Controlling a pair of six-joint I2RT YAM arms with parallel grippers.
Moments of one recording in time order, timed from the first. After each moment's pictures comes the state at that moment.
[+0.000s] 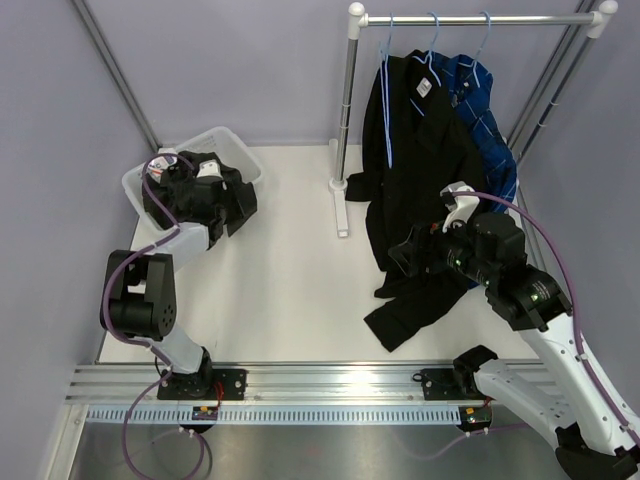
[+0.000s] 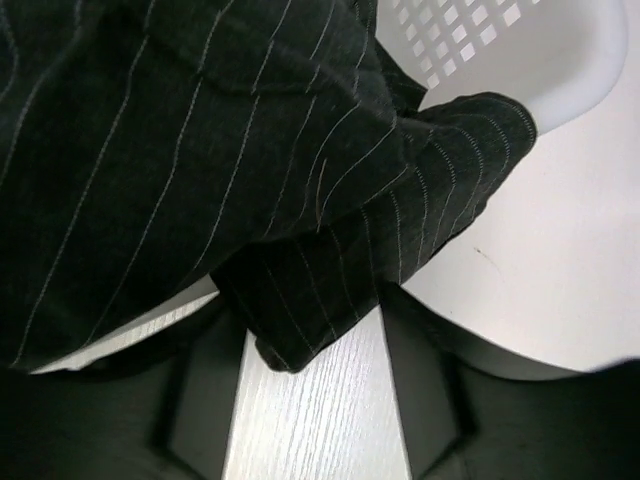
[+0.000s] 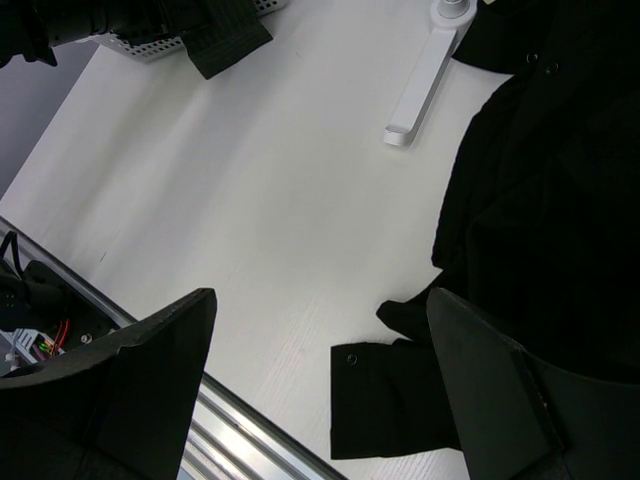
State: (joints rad) left arm -0.10 1.61 0.92 0.08 -0.16 -0.33; right arm 0.48 0.77 1.04 -0.66 -0.18 0.27
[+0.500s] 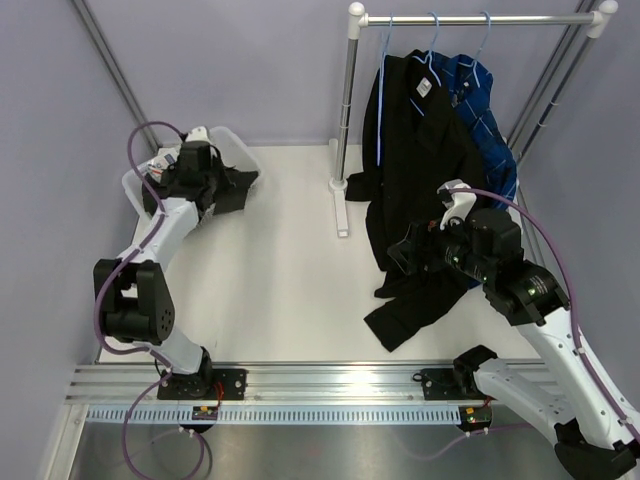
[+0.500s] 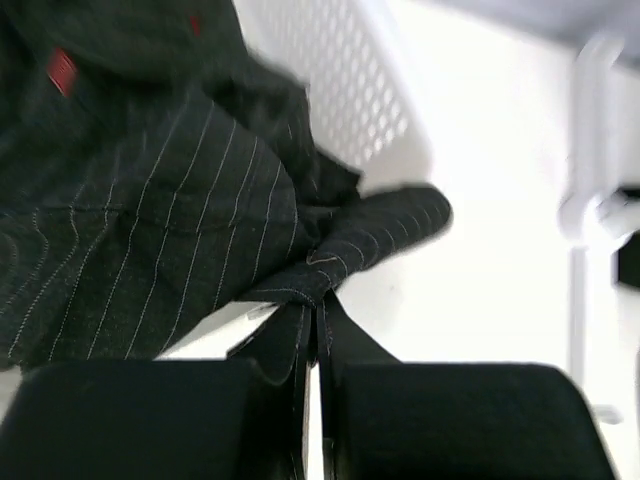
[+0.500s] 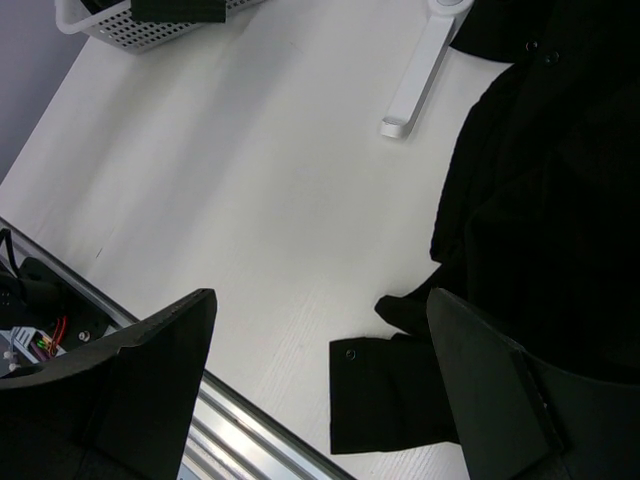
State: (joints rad) left arm -0.09 1.60 1.19 -0.18 -0.08 -0.34; right arm 0.48 0.80 1.06 -0.68 -0.17 0.27
